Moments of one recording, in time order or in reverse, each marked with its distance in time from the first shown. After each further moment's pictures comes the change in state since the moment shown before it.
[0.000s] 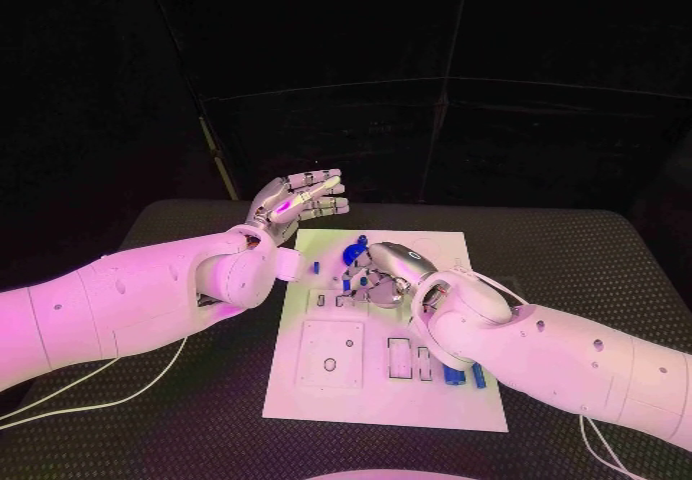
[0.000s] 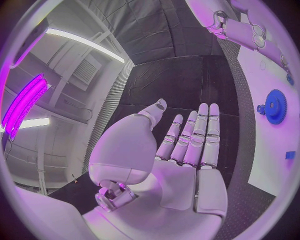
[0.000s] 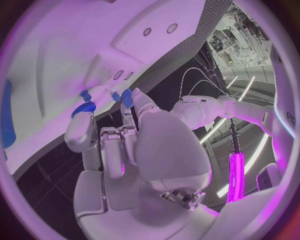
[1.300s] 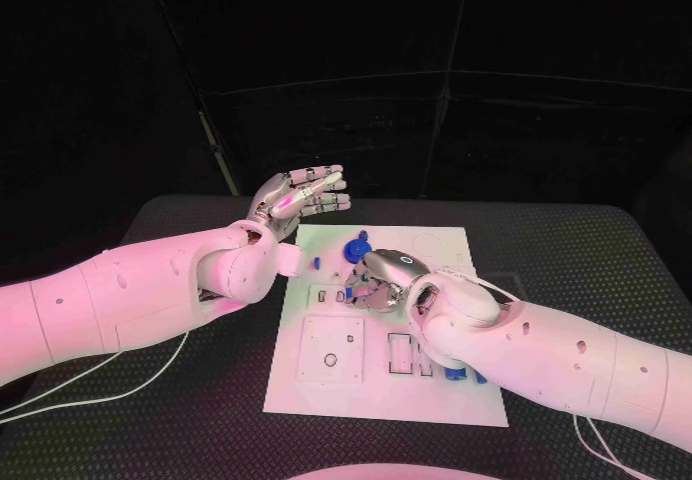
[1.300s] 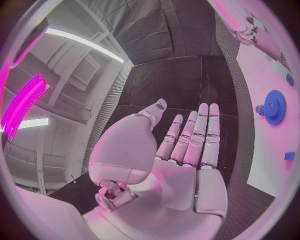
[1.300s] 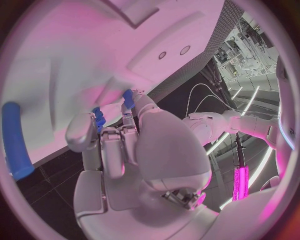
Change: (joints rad) left arm 0.001 0.002 0.000 -0.001 0.000 0.001 -0.008; left_hand 0.000 0.000 0.000 0.000 0.000 0.000 0.000 0.000 0.000 0.000 0.000 0.000 0.000 0.000 0.000 0.000 0.000 0.000 0.000 0.000 0.000 -0.001; right arm -0.003 0.034 -0.023 -0.044 -0.086 0.080 -0.071; right_hand -0.010 0.001 -0.001 0.001 0.005 -0.004 0.003 -0.009 -0.002 0.000 0.000 -0.010 0.000 0.000 0.000 0.000 0.000 0.000 0.000 0.000 0.000 -0.009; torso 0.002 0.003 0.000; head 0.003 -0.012
